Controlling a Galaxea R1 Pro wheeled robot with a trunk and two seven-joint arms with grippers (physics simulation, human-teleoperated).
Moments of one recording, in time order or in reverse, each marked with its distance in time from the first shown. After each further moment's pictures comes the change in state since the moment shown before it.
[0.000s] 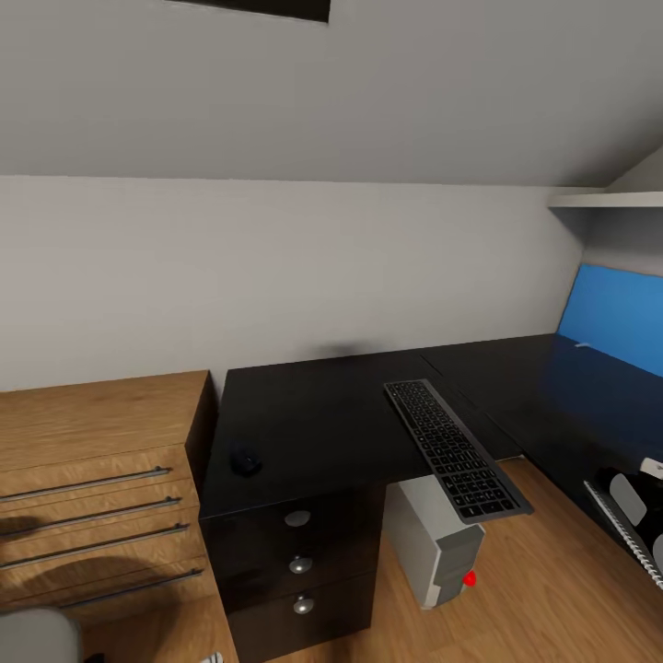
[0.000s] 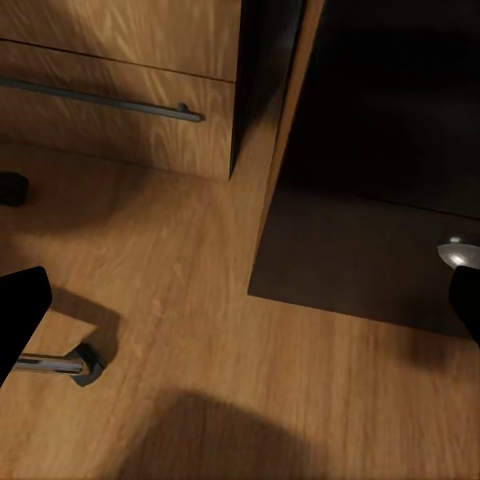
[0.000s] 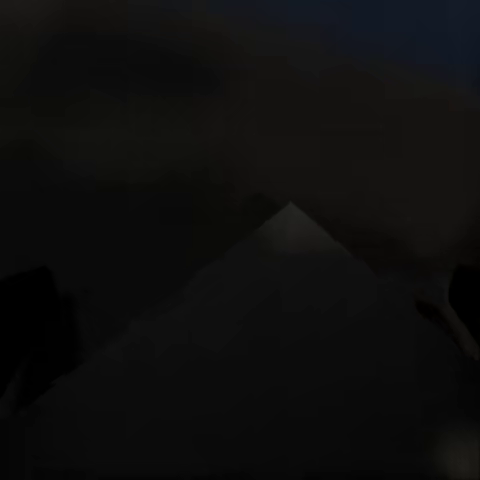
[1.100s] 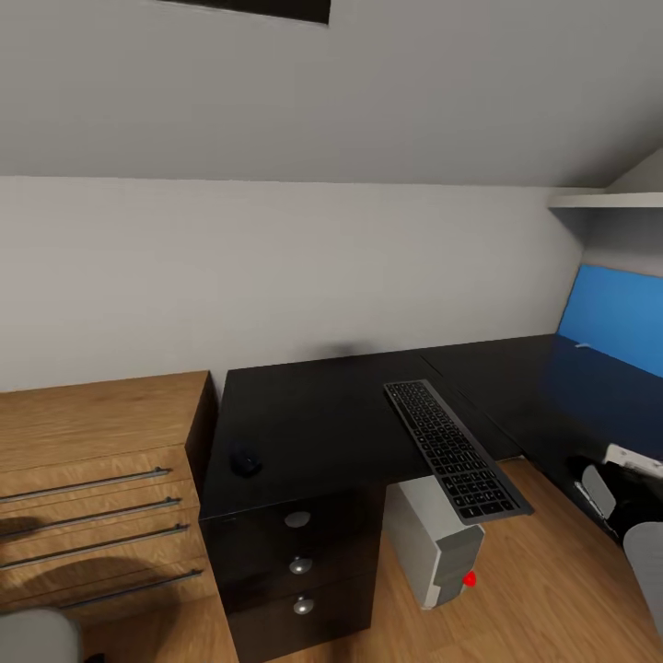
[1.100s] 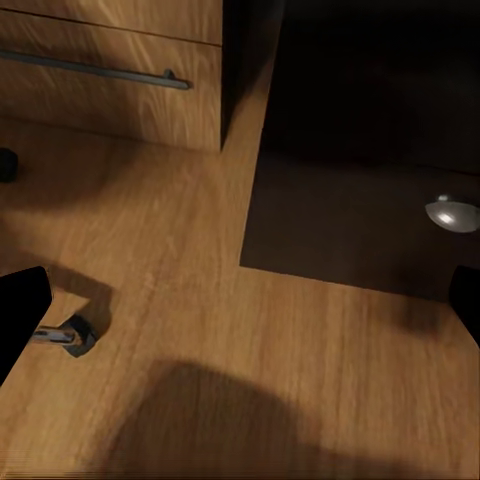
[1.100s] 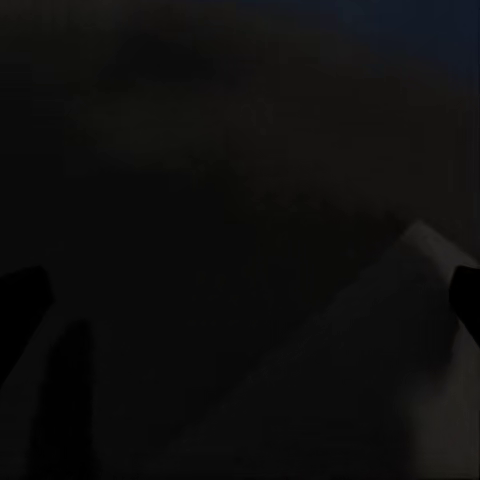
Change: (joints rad) left arm 0.000 -0.044 -0.025 0.051 -0.006 0.000 0.001; right arm -0.001 0.074 0.003 -0.061 0.074 0.020 0.035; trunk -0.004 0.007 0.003
